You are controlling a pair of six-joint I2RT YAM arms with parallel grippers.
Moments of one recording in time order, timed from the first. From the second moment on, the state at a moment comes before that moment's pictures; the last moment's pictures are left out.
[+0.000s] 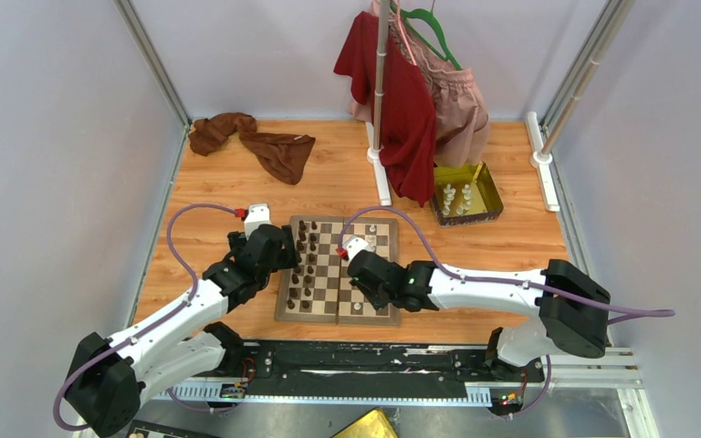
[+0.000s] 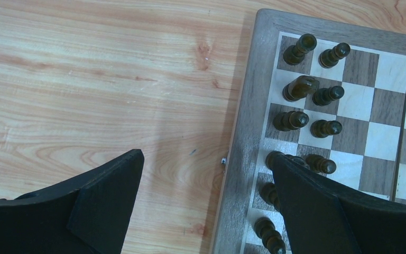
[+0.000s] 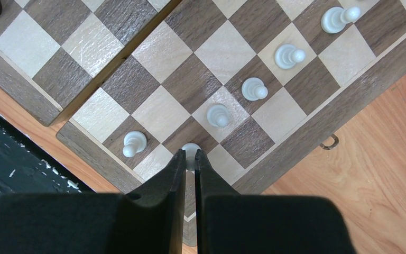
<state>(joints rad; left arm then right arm) -0.61 0.91 0.48 -0.34 -0.56 -0.54 1.19 1.42 0.84 -0.39 0.27 0.28</state>
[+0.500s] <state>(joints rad) -0.61 0.91 0.48 -0.34 -0.56 -0.54 1.19 1.42 0.84 -0.37 0.25 0.28</state>
